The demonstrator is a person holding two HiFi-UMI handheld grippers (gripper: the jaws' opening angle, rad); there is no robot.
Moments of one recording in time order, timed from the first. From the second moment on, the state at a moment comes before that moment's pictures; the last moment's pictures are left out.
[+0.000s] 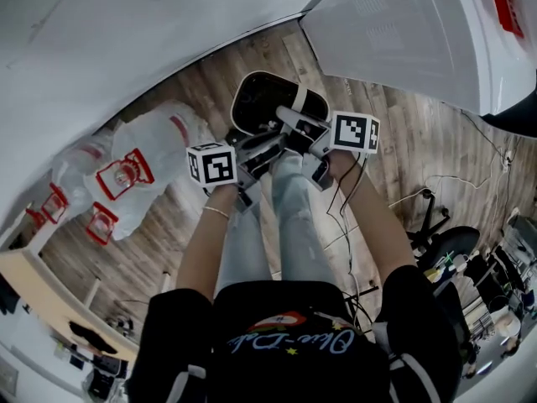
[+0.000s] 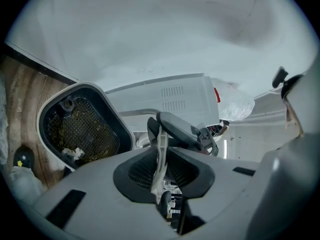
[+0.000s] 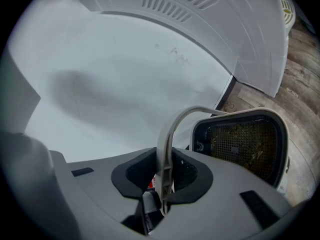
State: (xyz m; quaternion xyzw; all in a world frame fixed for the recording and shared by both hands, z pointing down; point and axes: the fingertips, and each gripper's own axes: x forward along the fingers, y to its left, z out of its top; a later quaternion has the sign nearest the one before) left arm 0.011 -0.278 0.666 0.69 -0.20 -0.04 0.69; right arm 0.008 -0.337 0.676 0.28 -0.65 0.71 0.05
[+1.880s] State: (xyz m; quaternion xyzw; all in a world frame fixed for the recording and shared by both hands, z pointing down) left arm 0.015 -0.305 0.820 0.69 -0.24 0.02 0.68; right arm 0.008 -0.359 0.838 0.29 -0.63 0.71 0.14
